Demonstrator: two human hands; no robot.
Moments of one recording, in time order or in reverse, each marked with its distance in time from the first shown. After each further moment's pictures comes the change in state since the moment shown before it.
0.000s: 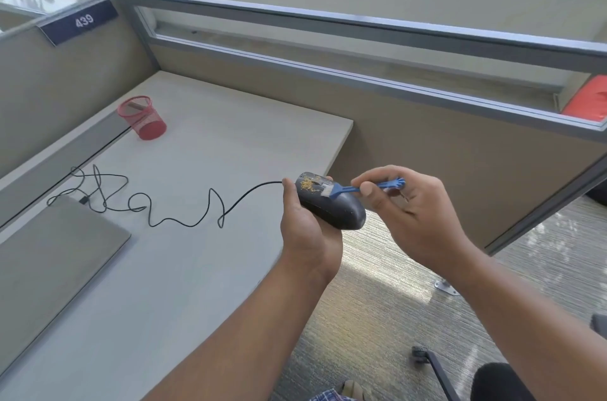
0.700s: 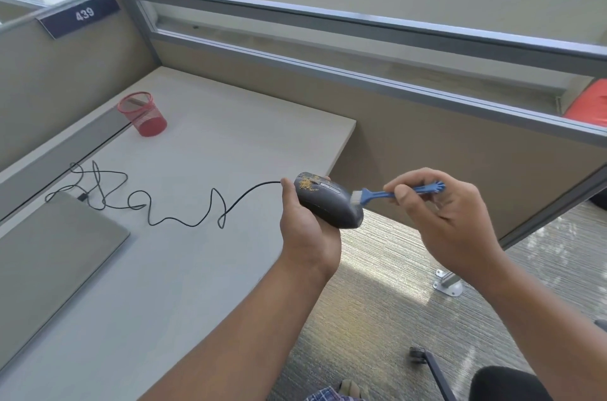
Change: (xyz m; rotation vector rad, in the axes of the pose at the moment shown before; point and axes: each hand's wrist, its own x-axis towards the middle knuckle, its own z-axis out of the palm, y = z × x) left_hand 0.014 0.001 -0.004 -0.046 0.018 0.005; right_hand -0.003 0.012 -0.021 -0.063 0.061 -0.009
